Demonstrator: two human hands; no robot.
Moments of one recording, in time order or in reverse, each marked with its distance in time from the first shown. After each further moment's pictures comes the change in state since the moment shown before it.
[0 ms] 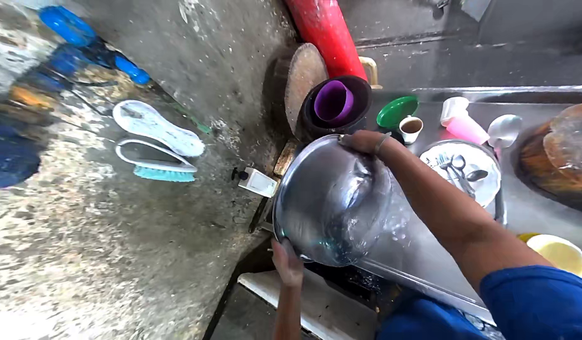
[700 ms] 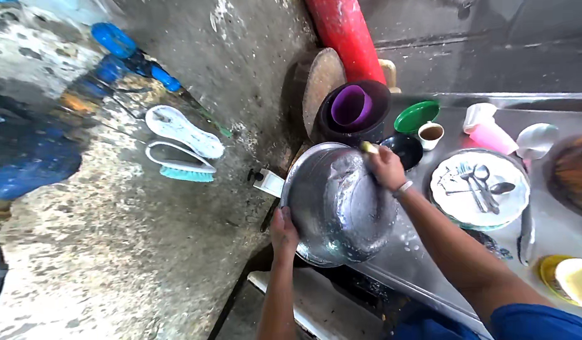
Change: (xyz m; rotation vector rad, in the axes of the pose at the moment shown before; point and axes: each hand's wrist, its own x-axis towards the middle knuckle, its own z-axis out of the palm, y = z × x) left_hand 0.100 0.030 -0.002 0.202 -0.114 -0.083; right_hand -0.003 0.053 0.085 0.530 0.562 -0.161
